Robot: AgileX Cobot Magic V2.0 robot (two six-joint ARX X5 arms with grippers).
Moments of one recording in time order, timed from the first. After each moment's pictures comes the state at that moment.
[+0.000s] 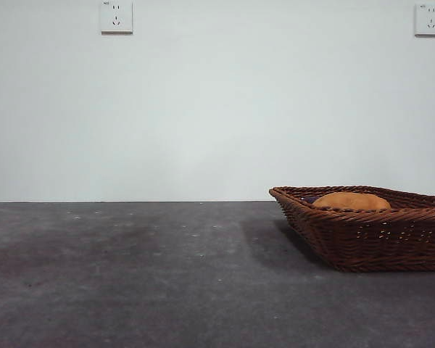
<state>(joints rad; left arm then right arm) -0.55 0.99 1.42 -1.09 -0.08 0.21 0.06 1.10 1.42 -1.35 -0.51 -0.09</state>
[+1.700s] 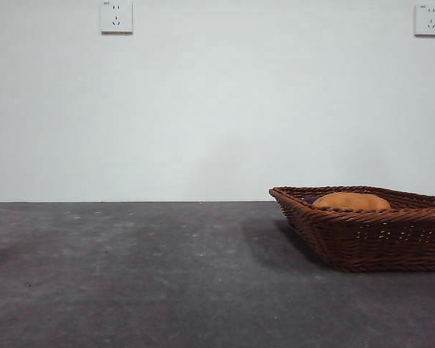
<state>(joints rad) -0.01 0.20 0.47 -0.18 0.15 0.20 0.06 1.21 1.42 -1.02 -0.21 -0.09</state>
